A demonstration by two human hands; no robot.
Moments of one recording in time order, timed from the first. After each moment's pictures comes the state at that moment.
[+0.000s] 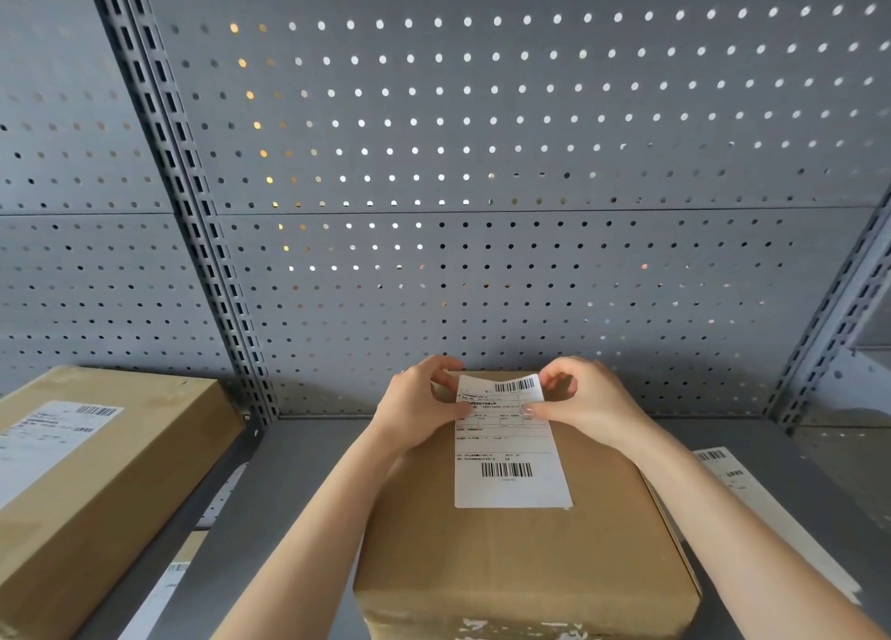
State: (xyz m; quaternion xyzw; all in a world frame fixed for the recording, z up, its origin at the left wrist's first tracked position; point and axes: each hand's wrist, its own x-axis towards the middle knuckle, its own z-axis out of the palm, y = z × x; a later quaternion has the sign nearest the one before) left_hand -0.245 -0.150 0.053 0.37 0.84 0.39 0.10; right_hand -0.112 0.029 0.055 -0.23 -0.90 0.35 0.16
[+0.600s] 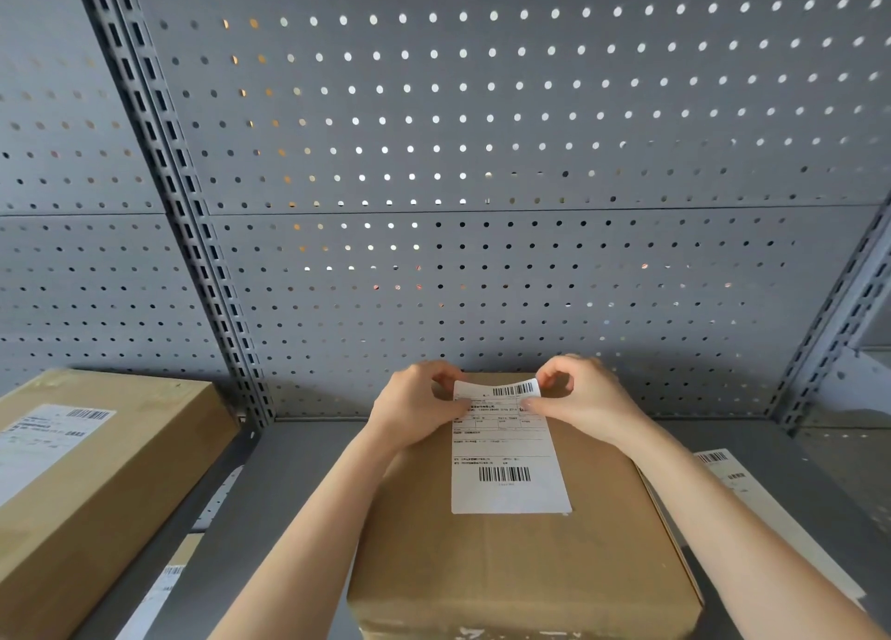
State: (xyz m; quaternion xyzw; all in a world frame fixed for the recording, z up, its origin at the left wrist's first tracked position) left_hand -0.253 -0.144 0.050 0.37 0.85 0.37 0.10; right_hand -0.119 0.034 0.055 -0.23 -0.91 0.32 0.15
